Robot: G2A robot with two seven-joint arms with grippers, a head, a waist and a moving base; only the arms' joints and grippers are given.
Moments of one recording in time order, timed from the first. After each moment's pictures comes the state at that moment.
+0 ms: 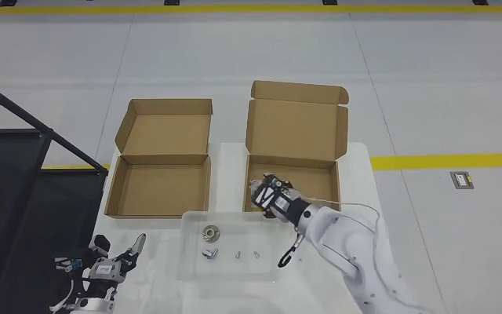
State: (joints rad) left arm 1.78 -1.18 -1.75 -1.88 1.03 -0.07 0.13; right arm -0.88 -1.33 1.06 -1.72 -1.39 -0.37 0.58
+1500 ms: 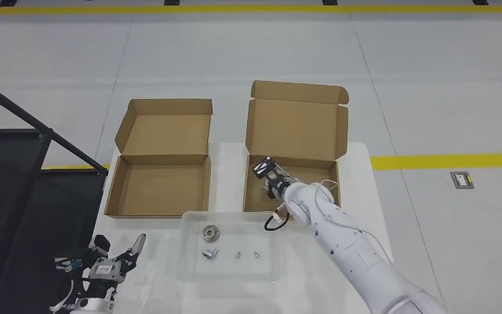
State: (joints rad) left arm 1.78 -1.18 -1.75 -1.88 1.03 -0.07 0.13; right arm -0.45 -1.51 0.80 -0.78 -1.28 -0.12 0.54
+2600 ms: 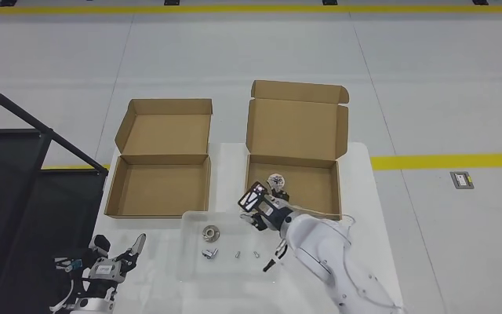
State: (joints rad) left arm 1.78 -1.18 -1.75 -1.88 1.03 -0.07 0.13; right arm -0.95 -1.40 1.00 -1.71 -1.47 -0.28 0.73
